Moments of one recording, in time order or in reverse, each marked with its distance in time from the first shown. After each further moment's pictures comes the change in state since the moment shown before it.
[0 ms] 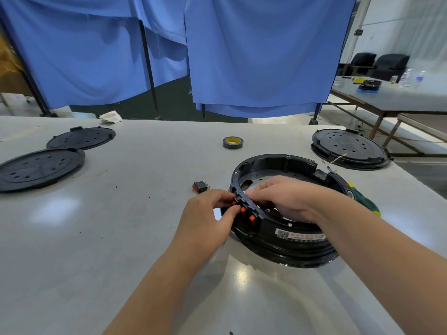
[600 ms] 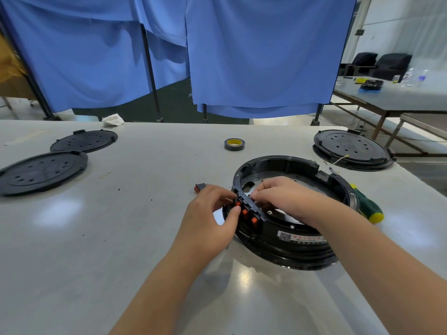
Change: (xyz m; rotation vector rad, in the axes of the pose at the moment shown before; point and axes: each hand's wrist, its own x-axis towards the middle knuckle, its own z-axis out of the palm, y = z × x) left_hand -0.002 0.001 -0.003 -0.015 0.021 0.085; right_hand 0.005 0.004 0.004 -0.271 0.287 -0.052
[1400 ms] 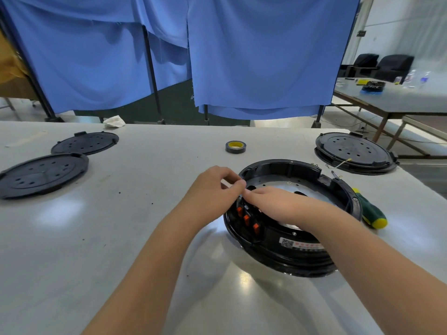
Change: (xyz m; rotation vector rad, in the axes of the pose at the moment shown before) left_hand 0.063 0.010 -0.010 0.059 -0.242 -0.205; right_hand 0.003 -0.014 0.009 -0.309 -0.102 0.025
